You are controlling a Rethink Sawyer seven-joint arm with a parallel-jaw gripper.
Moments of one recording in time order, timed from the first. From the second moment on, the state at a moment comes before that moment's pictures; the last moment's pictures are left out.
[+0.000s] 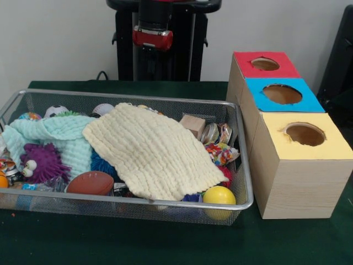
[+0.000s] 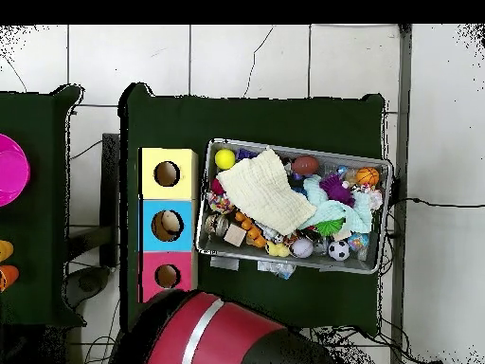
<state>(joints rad) -0.18 -0.22 -0.46 2.16 -0.68 -0.69 2.49</state>
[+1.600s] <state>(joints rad) -0.20 -0.35 -0.22 2.01 -1.01 -0.34 2.49</state>
